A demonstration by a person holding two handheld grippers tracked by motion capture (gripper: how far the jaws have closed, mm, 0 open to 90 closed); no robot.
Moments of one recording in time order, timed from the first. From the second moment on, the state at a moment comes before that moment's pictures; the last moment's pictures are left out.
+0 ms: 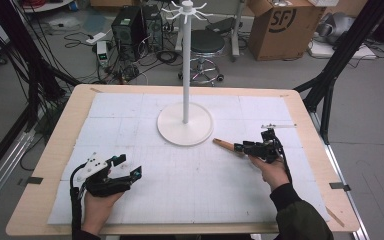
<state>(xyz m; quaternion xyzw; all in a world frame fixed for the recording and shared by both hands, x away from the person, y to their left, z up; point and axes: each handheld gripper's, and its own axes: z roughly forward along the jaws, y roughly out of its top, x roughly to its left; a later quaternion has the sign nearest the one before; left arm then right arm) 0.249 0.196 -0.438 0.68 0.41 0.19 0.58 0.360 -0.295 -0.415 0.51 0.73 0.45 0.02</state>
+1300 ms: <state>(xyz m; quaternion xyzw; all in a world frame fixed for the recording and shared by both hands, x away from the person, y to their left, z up) 0.240 0.204 -0.439 0.67 0.42 0.20 0.58 0.380 -0.286 -0.438 0.45 0.83 0.32 0.06</state>
